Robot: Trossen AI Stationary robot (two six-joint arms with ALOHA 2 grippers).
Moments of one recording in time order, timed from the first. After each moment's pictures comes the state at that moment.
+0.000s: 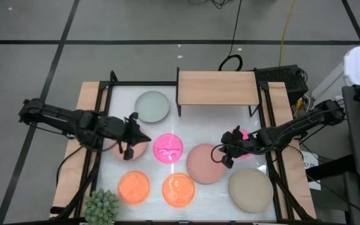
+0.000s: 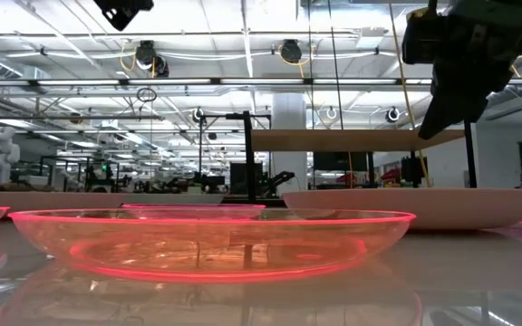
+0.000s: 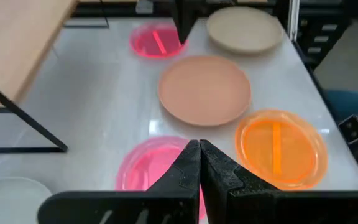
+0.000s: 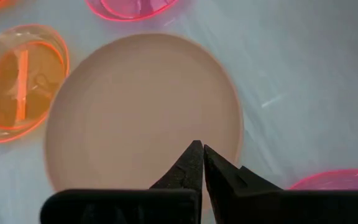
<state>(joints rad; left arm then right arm) -0.24 1.01 0.94 -0.52 -0.14 -0.13 0.34 1.14 0.64 -0.48 0.26 0.80</state>
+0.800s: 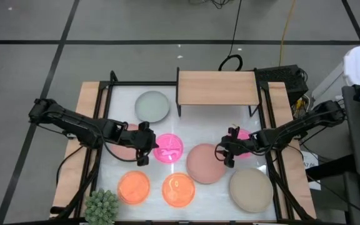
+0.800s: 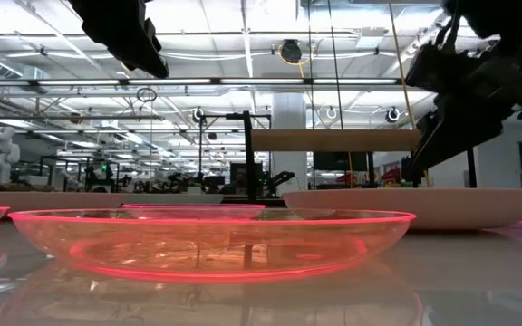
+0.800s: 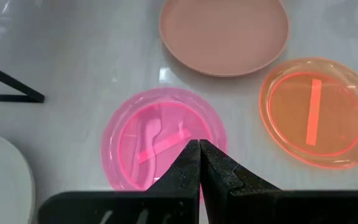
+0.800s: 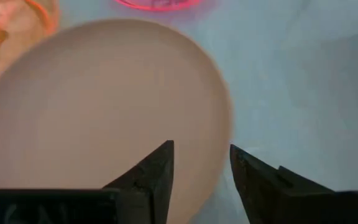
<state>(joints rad) -0.25 1.26 0.93 -0.52 -0.18 -0.22 0.29 1.14 0.40 -0.10 0.29 0.43</state>
